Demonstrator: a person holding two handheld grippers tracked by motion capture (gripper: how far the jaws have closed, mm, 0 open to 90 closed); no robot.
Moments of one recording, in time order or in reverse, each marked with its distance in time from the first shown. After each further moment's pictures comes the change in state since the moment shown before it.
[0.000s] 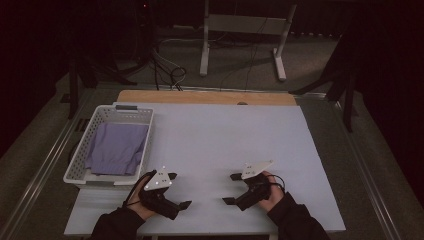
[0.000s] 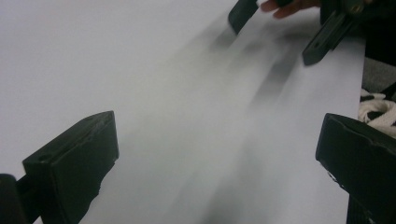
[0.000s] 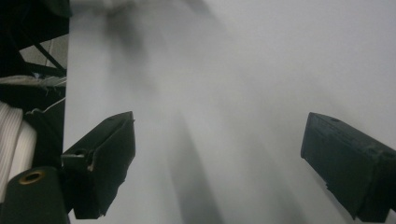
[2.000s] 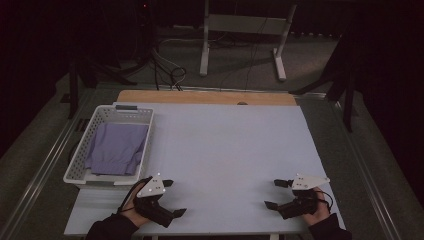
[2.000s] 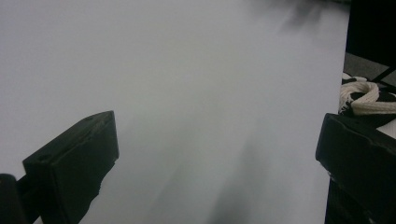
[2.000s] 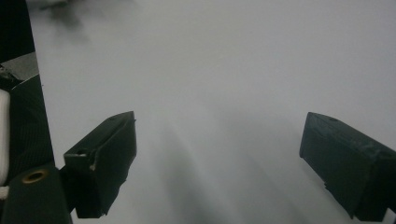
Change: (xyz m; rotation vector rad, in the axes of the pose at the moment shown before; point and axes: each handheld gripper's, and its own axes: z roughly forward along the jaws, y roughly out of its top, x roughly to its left) left arm -0.001 -0.020 -0.005 -0.008 -0.044 -0.008; right arm -0.005 -0.076 -0.097 -0.086 -0.206 0.089
